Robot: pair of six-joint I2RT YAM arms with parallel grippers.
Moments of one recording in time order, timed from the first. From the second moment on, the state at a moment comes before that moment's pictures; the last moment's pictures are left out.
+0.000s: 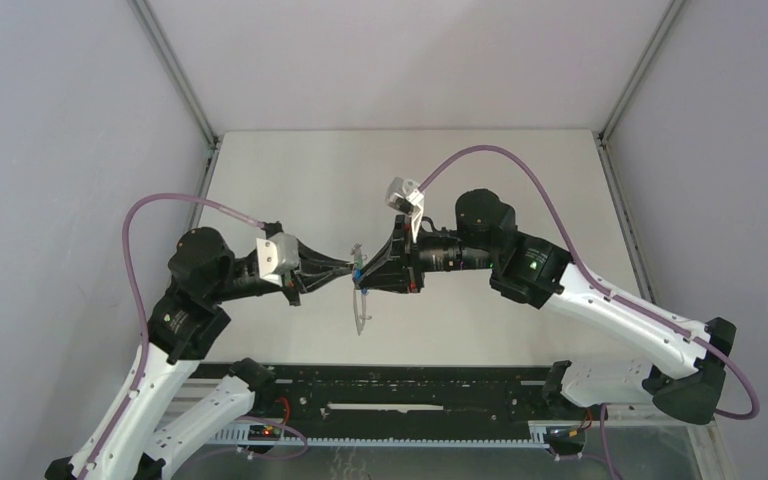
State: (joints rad) left arm -0.52 0.67 0.99 -0.36 0.84 0.19; right arm 1.01 1.22 1.28 -0.21 -0.52 0.28
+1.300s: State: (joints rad) left arm -0.52 0.66 0.99 -0.31 0.90 0.10; right arm 0.91 1.21 1.25 -0.23 -0.76 0.33
